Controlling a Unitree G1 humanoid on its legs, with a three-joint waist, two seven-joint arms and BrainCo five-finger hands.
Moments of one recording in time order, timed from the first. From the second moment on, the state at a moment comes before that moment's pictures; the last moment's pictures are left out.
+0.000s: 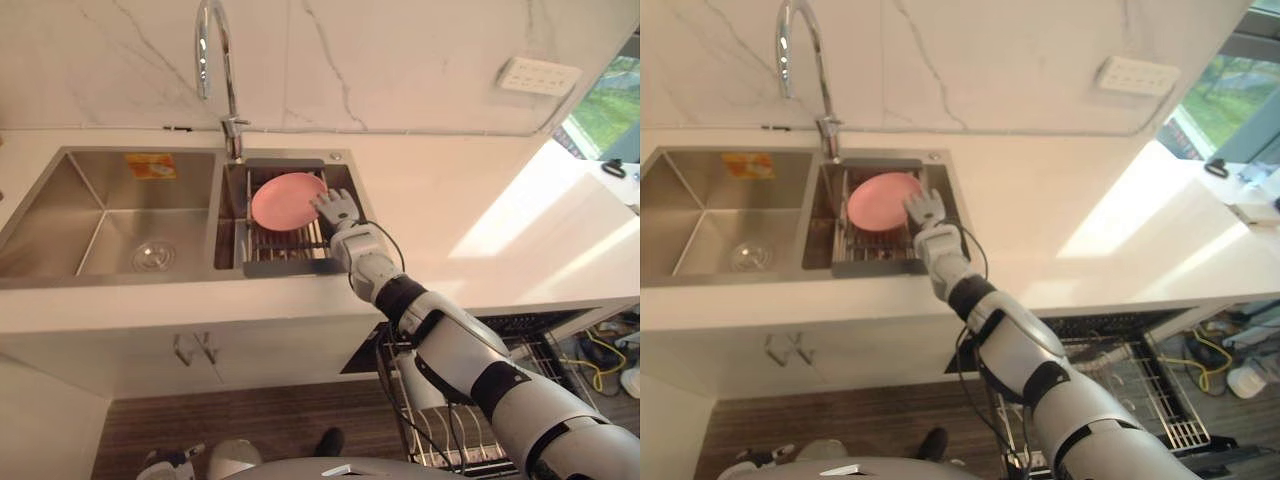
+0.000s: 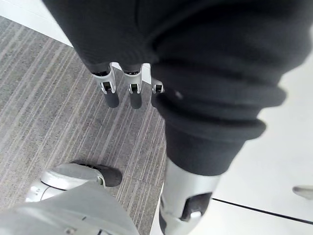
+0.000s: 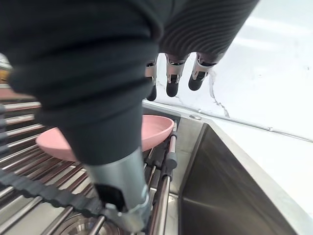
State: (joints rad) left arm 0.11 0.10 0.33 1.00 -0.09 0.13 0.20; right arm -0.97 -0.15 0.74 0.90 -0.91 0.36 -0.08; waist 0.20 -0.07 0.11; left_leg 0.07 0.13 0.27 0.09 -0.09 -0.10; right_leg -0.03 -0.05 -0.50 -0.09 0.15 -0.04
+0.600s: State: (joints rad) left arm -0.05 0.18 0.36 0.93 -0.13 0.15 0.19; right arm -1.23 -0.14 0.61 1.05 -0.73 0.47 -0.16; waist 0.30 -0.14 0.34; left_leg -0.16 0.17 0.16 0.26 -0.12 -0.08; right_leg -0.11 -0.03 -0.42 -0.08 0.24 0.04
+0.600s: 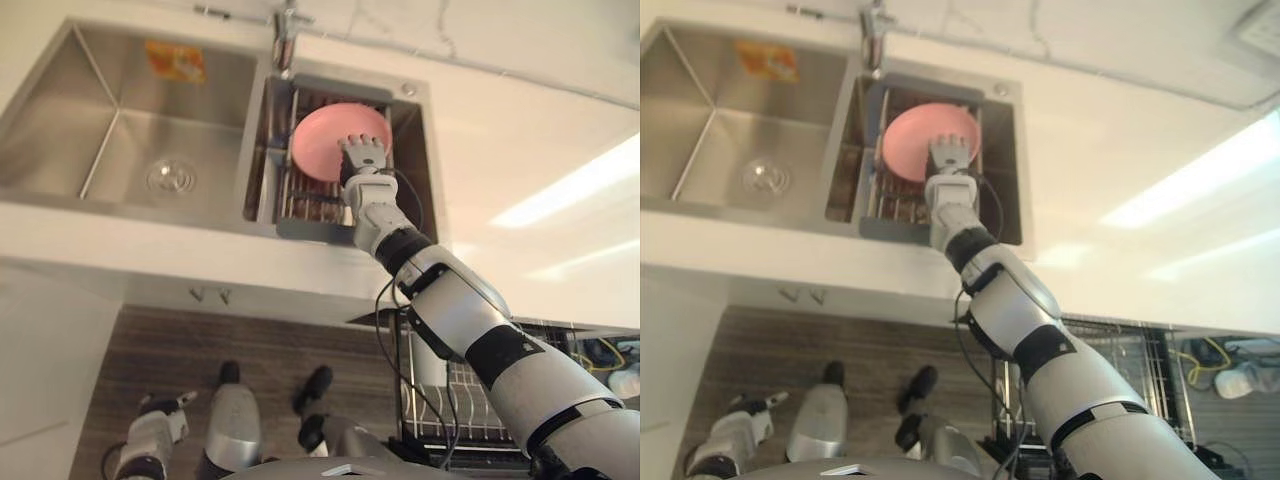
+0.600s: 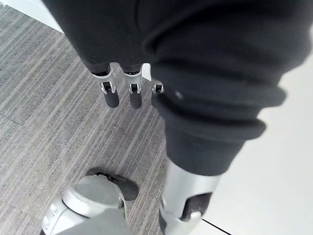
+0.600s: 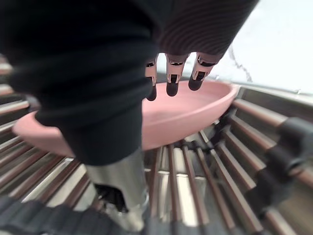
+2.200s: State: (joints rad) left arm 0.01 0.15 0.35 0.93 -0.17 0.13 0.24; right arm -1.07 -0.18 0.59 0.64 -0.79 0.41 -0.45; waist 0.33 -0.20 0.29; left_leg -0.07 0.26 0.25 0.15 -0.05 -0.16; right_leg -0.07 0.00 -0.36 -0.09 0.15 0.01
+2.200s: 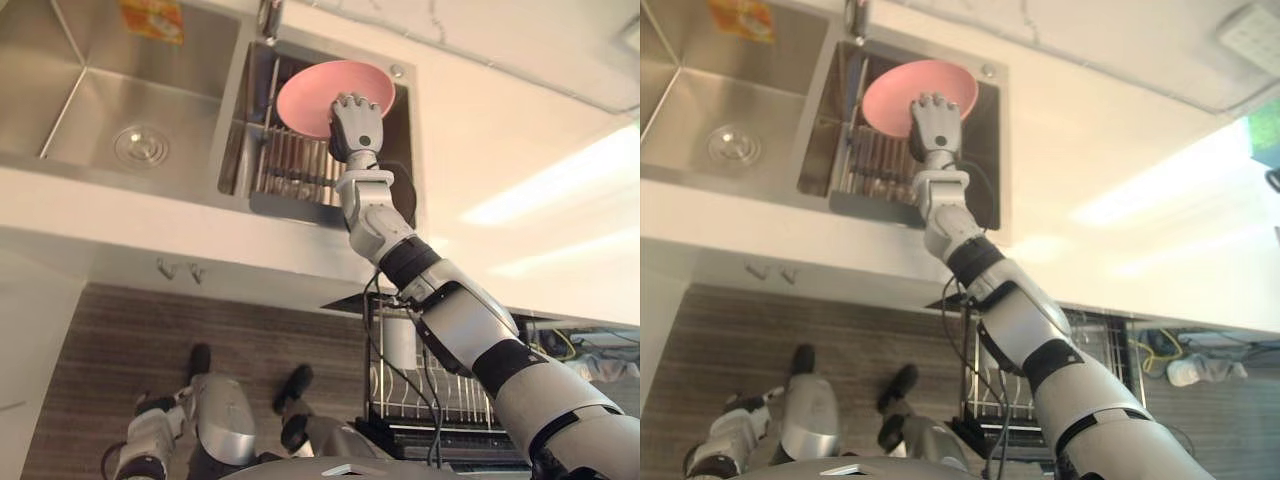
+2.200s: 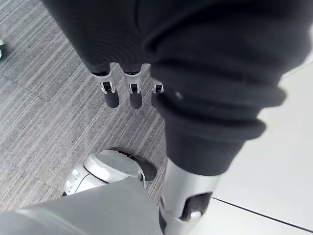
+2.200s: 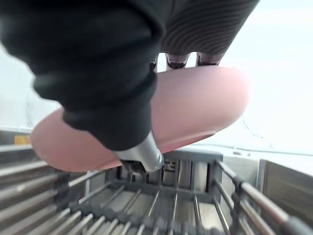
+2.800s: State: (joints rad) left arm 0.10 0.13 0.35 0.97 -0.09 0.05 0.22; right arm -0.86 -0.34 0.58 0.22 -0.74 0.29 -0.41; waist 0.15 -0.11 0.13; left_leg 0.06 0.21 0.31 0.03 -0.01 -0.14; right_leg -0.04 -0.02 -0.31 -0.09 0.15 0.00
